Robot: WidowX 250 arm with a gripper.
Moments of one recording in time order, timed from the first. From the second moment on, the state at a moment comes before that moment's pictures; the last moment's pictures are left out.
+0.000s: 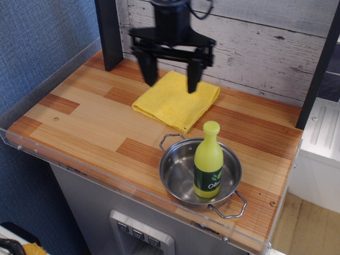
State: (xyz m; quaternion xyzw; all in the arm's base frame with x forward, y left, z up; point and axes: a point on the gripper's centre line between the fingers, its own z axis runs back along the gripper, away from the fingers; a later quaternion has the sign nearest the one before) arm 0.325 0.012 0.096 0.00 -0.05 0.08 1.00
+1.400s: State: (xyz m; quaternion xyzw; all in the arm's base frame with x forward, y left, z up) arm 0.385 0.039 0.025 0.03 -0.09 0.07 0.99
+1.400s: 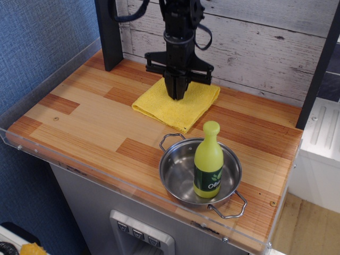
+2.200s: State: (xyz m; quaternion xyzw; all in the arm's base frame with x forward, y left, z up) arm 0.389 -0.004 0.014 0.03 -0.10 0.05 0.99
